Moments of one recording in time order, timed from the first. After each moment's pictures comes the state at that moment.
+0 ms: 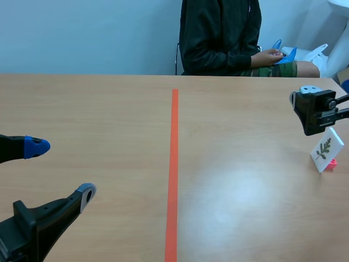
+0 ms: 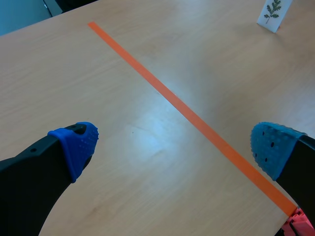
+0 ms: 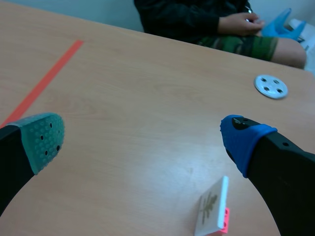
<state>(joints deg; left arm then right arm) 46.9 -32.4 -8.6 119.5 -18.5 -27.9 -1.9 -11.4 27.0 14.5 94.1 21.2 27.4 -8.7</state>
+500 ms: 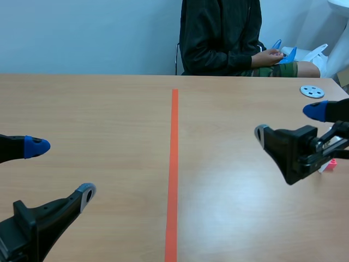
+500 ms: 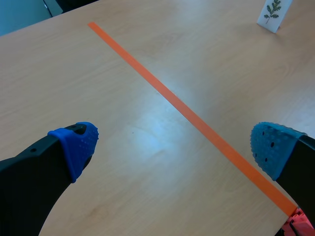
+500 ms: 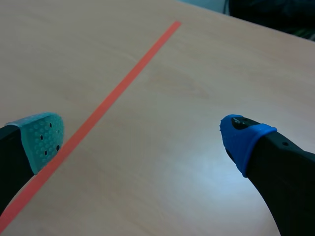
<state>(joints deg) 46.9 -32.5 -8.6 119.5 -18.5 -27.9 -1.9 -28.7 27.0 12.2 111.5 27.6 31.4 -12.6</state>
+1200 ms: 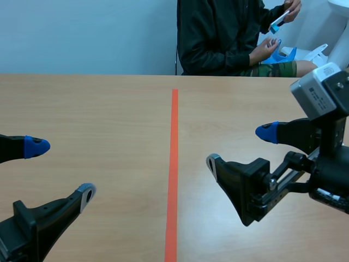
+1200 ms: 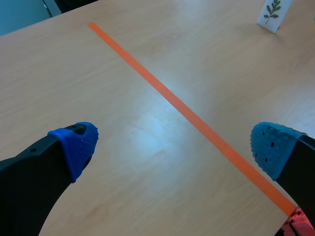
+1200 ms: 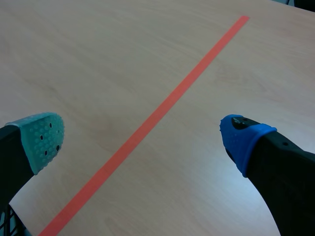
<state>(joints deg) 46.9 -32.4 -8.6 119.5 -18.5 -27.9 -1.9 -32.3 24.0 2.9 116.4 23.7 31.5 -12.4</state>
